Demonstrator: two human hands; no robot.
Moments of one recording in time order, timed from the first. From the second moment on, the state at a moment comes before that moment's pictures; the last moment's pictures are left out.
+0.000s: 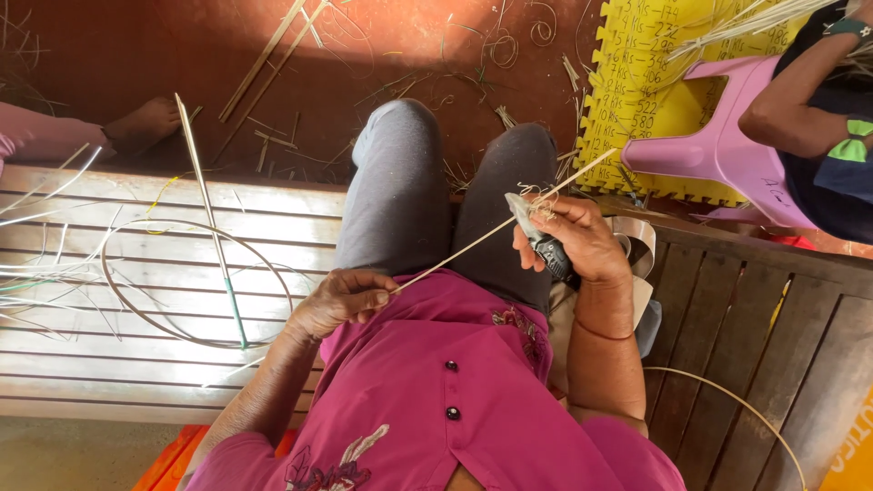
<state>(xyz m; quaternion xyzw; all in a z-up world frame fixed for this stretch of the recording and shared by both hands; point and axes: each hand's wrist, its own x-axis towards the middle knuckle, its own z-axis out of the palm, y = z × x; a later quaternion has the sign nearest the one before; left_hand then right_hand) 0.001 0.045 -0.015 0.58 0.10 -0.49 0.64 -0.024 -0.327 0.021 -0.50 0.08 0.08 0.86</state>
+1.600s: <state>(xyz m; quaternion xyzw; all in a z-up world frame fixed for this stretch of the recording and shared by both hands) 0.030 -0.023 0.009 0.70 0.04 -0.32 0.63 -0.012 -0.235 -0.005 -0.48 0.12 0.16 0.85</state>
